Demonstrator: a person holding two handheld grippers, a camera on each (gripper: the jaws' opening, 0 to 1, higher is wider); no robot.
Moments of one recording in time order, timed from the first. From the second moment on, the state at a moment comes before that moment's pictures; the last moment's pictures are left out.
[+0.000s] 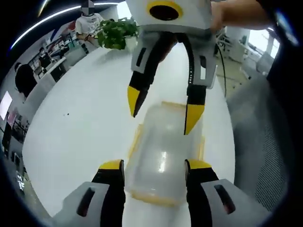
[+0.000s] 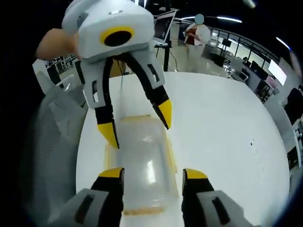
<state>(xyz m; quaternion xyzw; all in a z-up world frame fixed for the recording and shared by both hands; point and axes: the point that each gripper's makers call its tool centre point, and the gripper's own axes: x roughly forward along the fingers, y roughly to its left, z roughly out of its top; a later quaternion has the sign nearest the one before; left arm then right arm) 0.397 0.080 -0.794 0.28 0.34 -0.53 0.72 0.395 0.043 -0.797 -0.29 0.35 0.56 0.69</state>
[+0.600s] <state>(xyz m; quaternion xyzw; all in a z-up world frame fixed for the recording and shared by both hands) 0.402 0.087 -0.786 0.21 0.33 -0.42 0.82 0.401 0.025 -0.791 -0.19 0.33 0.41 0.83</state>
